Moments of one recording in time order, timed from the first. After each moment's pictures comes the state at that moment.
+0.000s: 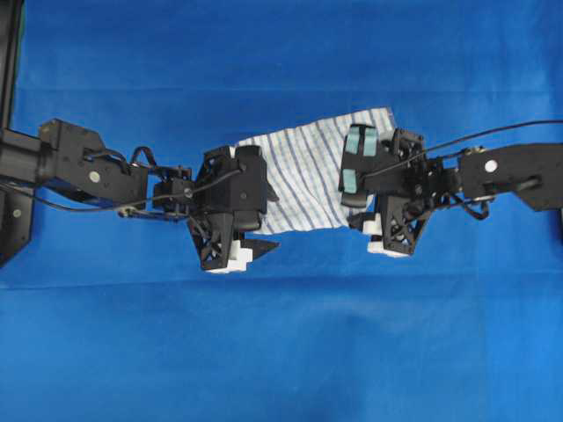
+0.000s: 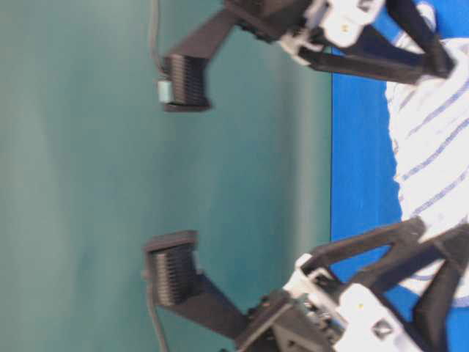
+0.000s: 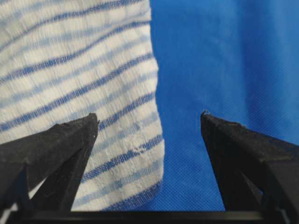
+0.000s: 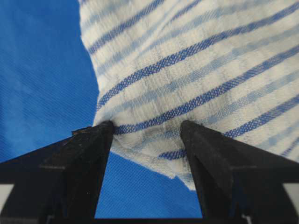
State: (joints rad) left arm -0.03 0.13 0.73 -0.03 -0.21 -0.01; right arm -0.01 0.04 0.73 -0.25 0.23 0.38
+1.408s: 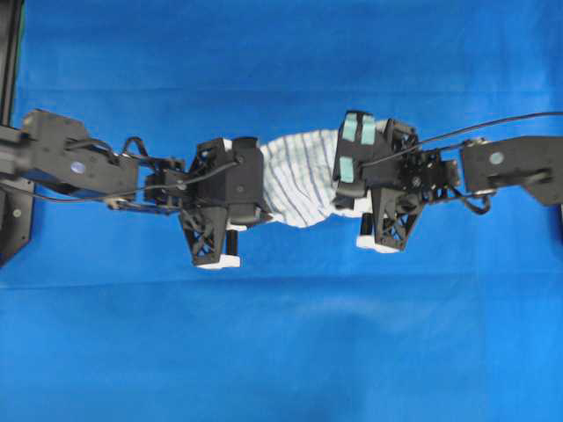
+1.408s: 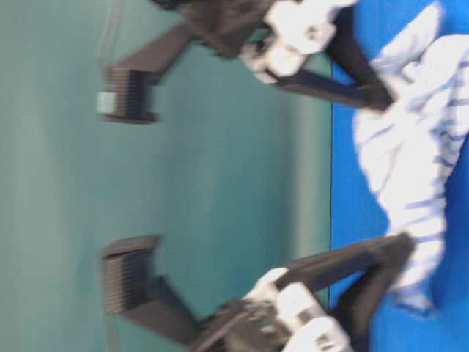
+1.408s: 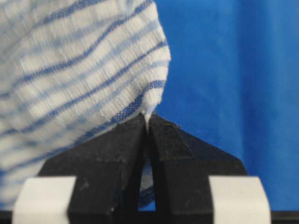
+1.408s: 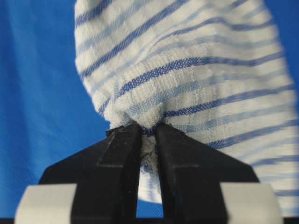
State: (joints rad) left arm -0.03 -0.01 0.71 -0.03 -0.04 0.00; right arm -0.01 -0.06 0.65 -0.25 0.28 0.39
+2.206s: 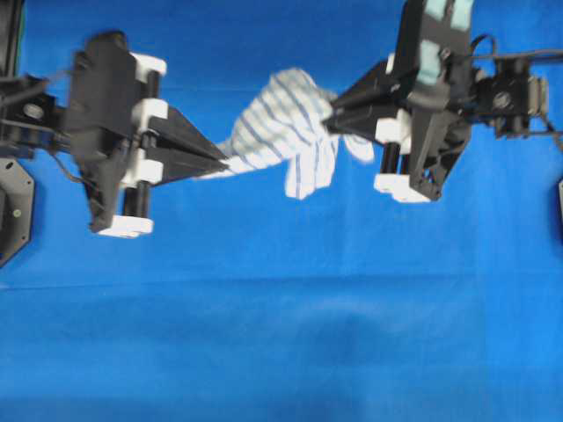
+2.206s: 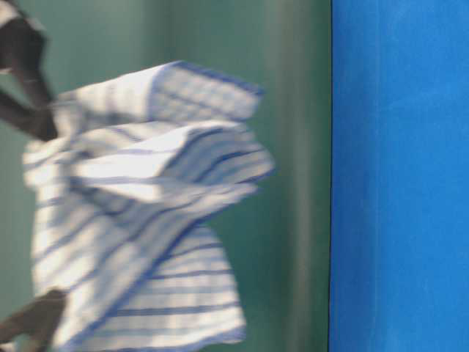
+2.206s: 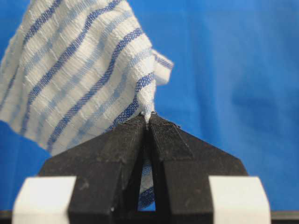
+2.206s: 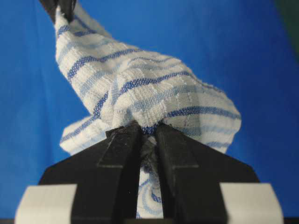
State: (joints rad) left arm -0.01 -0.51 0.56 -0.02 0.33 0.06; right arm -0.01 -0.32 0.29 -0.31 0.61 0.35
